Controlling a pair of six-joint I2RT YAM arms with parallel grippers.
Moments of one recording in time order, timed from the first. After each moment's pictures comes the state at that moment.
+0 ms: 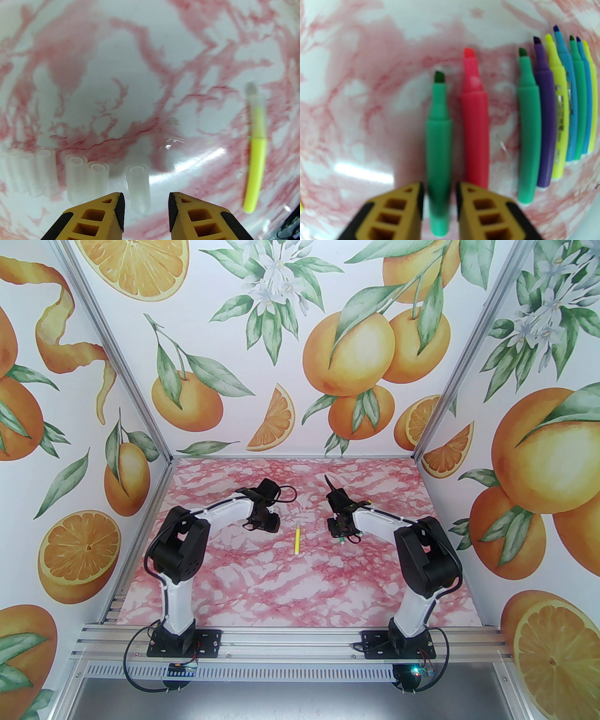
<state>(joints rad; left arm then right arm) -0.54 1.95 1.41 -0.71 0.05 -0.26 0.40 1.82 1.10 -0.54 0.16 0.25</state>
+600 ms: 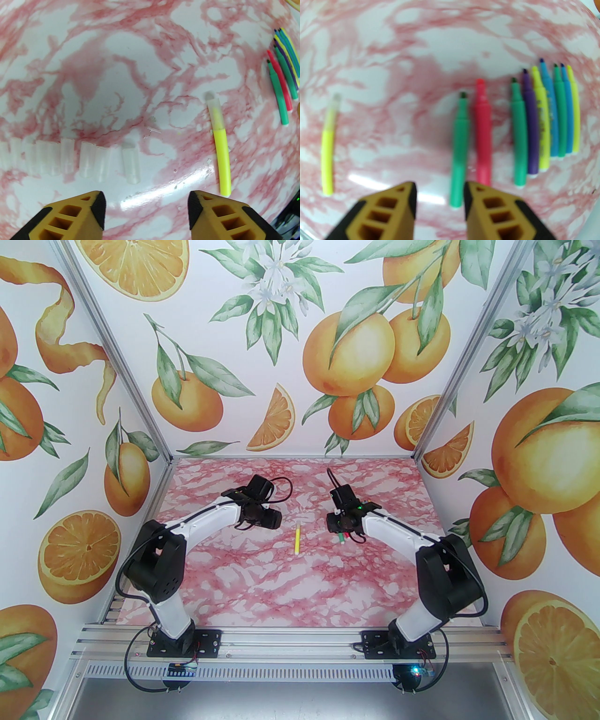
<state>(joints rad) -0.53 1.75 1.27 -0.61 0.05 -0.26 0.46 1.63 1.05 -0.49 0.09 0.24</state>
